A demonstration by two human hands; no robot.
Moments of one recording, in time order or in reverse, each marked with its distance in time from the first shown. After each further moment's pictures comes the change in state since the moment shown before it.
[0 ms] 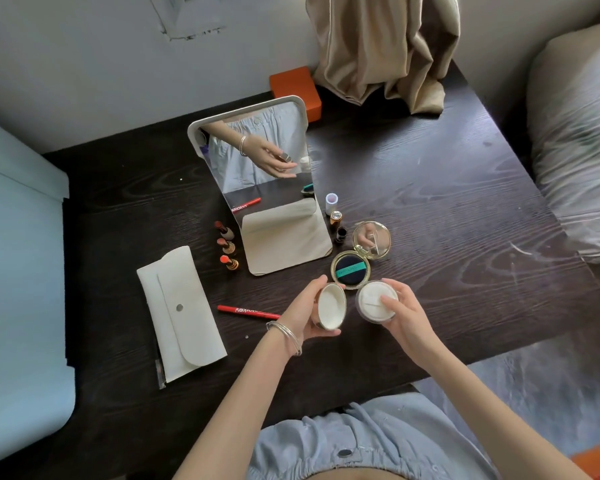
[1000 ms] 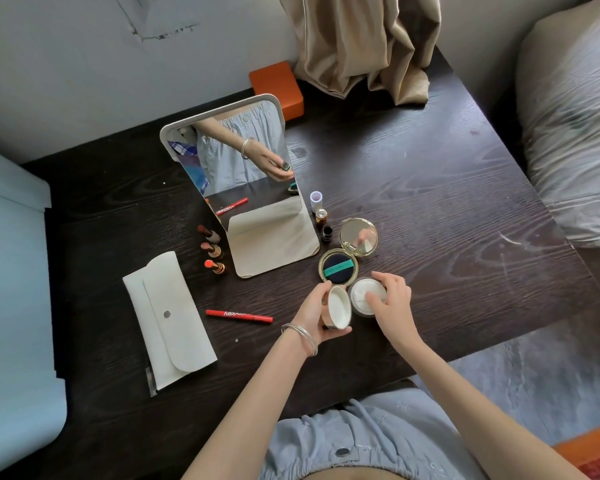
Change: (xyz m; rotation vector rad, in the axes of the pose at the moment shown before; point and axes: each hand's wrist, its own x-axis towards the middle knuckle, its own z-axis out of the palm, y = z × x) left_hand 0.026 -0.012 0.032 -0.200 0.090 -0.105; right_hand 0.022 0.008 0.003 -0.831 0.316 -0.197
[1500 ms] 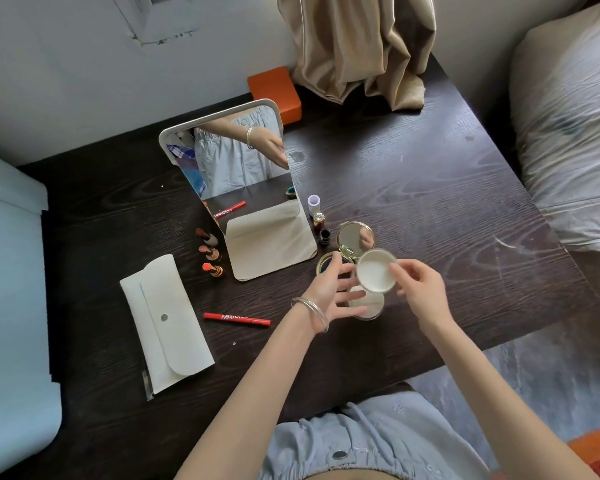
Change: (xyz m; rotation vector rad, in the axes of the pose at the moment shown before) left_hand -0.014 0.030 0.032 0.164 -0.163 0.122; right_hand 0.017 -0.016 -0.053 0.379 0.120 0.005
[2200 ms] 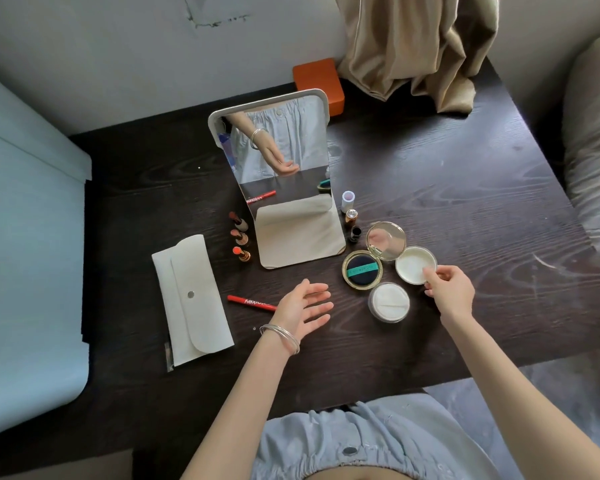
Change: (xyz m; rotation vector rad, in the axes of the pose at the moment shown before) left_hand -0.029 -0.025 -0.075 -0.176 0.257 0.057; right_hand 0.037 0.024 0.009 -0.080 0.158 0.204
